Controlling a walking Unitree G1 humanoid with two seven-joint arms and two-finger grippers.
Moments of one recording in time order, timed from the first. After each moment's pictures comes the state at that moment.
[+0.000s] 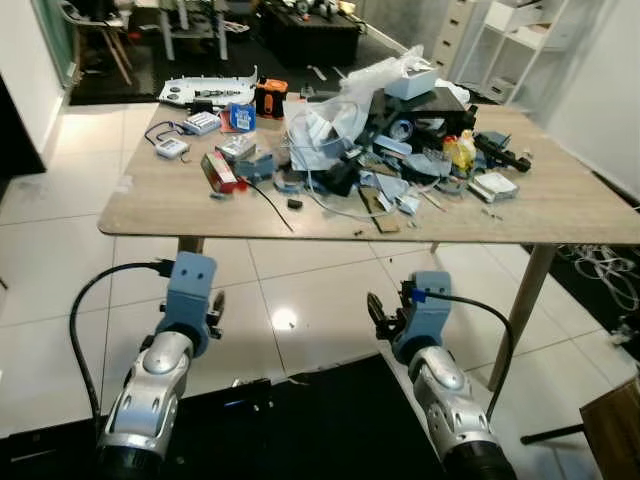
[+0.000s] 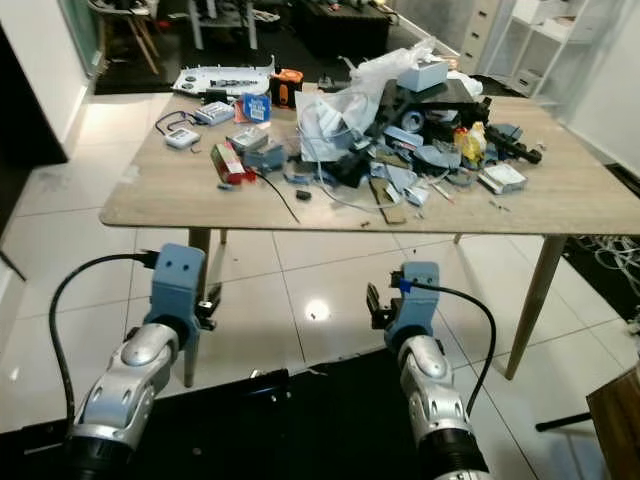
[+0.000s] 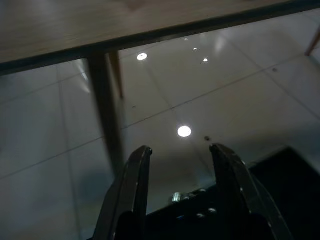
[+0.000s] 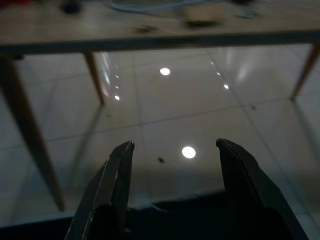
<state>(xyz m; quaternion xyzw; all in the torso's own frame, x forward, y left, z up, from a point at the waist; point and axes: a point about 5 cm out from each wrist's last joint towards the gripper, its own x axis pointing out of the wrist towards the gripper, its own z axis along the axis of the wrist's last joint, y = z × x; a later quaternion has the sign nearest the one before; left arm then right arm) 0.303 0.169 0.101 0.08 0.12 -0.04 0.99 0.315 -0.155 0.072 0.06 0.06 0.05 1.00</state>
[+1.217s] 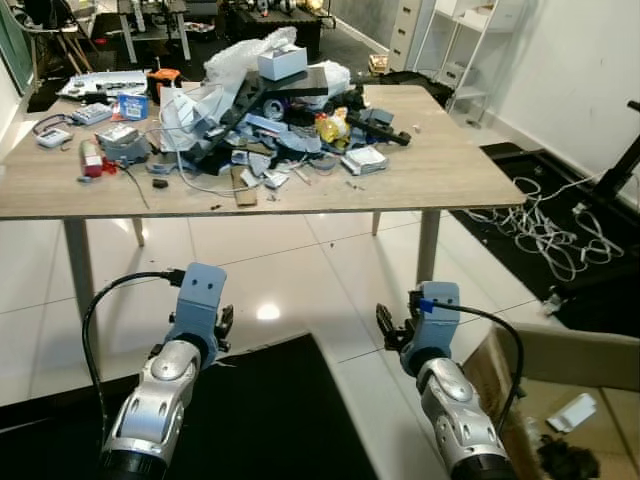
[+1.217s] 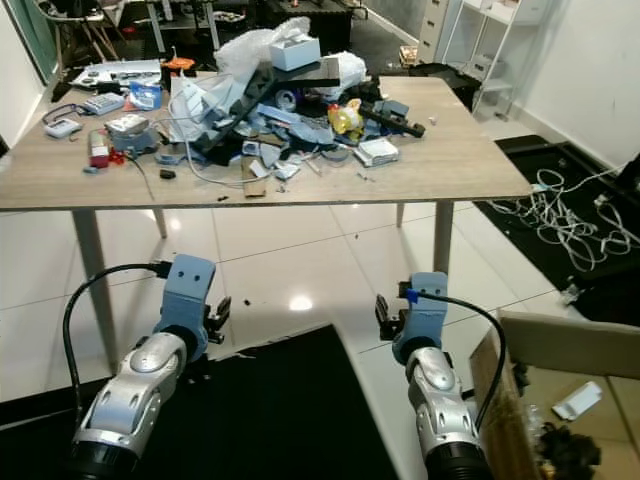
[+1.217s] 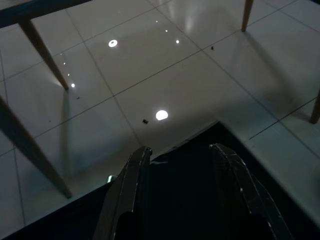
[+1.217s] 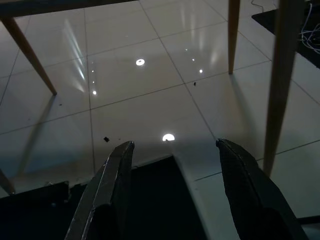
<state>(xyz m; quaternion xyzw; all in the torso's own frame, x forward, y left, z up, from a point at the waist) 0.306 0.161 0.096 0.08 0.14 -0.06 0.99 0.313 -0.162 0.072 0.05 0.07 0.04 1.00</state>
